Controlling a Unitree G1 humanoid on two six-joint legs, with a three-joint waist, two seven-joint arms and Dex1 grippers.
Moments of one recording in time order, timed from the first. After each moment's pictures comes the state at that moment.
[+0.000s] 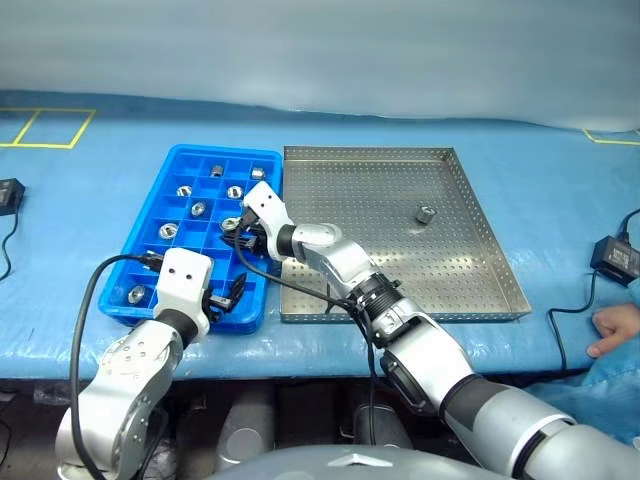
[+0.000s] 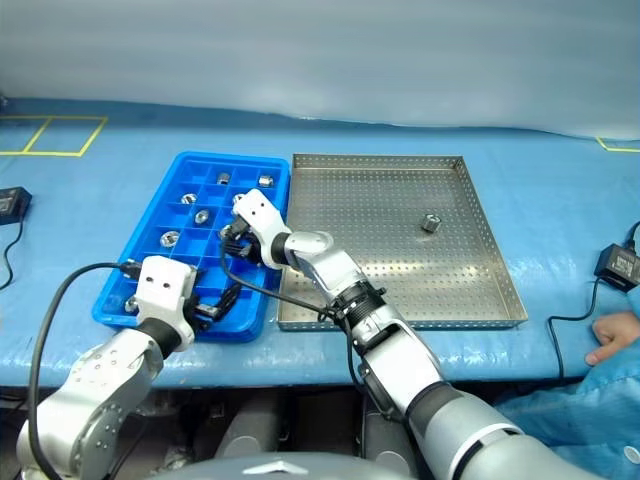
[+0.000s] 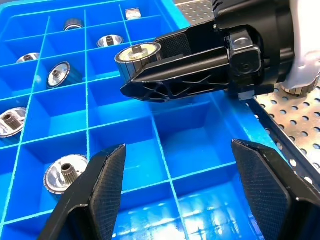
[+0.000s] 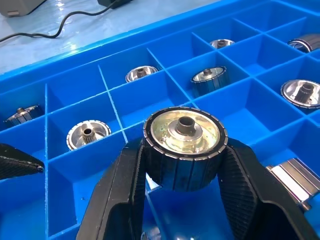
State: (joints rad) left arm 0.16 0.34 0.07 -0.87 -0.26 1.01 -0.18; right arm -0.86 0.14 0.34 0.71 0.16 0.29 0.58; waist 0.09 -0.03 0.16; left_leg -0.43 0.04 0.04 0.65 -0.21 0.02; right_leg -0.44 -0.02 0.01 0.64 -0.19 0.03
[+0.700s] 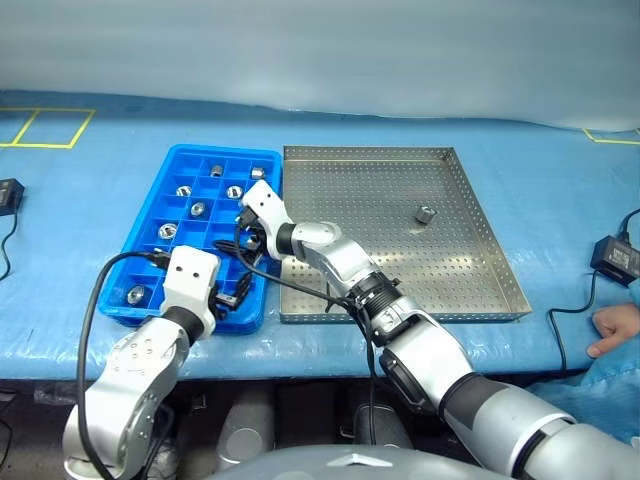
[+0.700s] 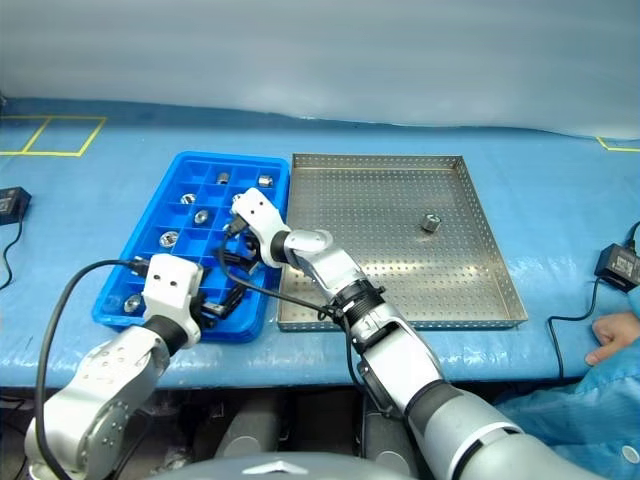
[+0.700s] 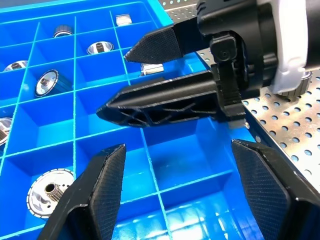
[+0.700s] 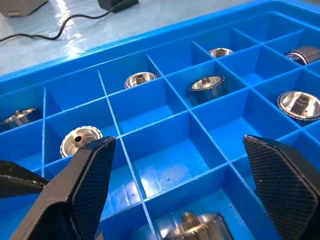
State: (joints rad) left arm 0.14 0.33 0.05 -0.85 -0.25 0.99 -0.17; right arm -0.88 0.14 0.34 0.71 0.15 0.25 0.58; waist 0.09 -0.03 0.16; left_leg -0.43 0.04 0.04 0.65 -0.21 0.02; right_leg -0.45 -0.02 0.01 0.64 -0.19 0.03
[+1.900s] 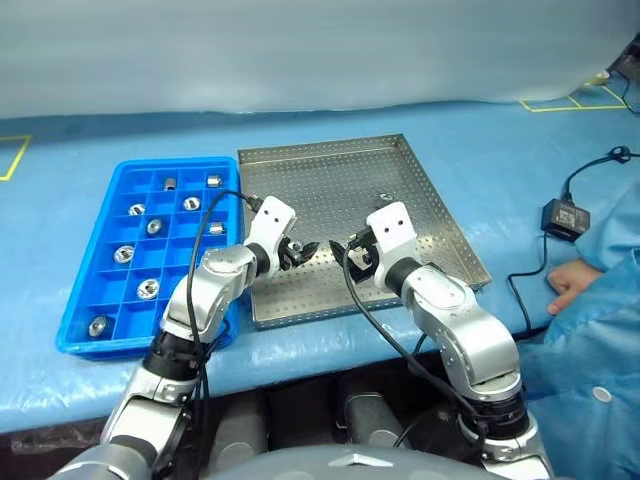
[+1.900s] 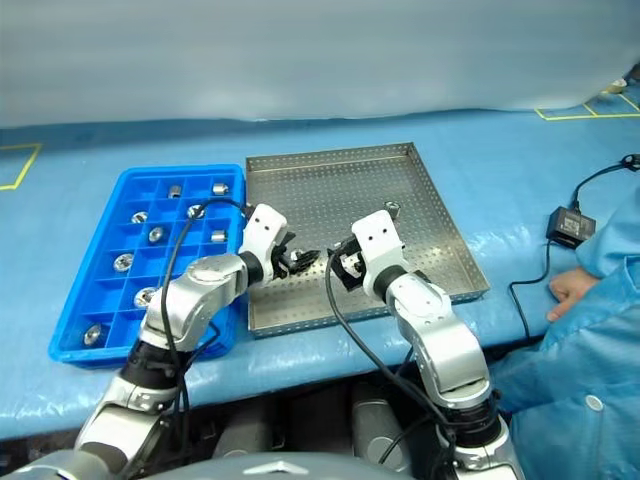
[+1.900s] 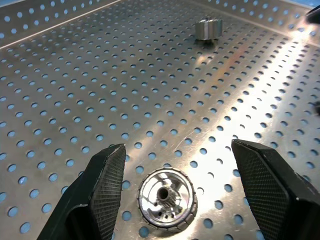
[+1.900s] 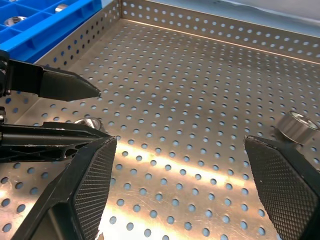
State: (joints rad) left arm -0.44 0.28 -0.23 -0.08 -0.19 0.80 -0.38; right arm -0.21 -0.19 0.18 -0.60 0.08 0.97 0.21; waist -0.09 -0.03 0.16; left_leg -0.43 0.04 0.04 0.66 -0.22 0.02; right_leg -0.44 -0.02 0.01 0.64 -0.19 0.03
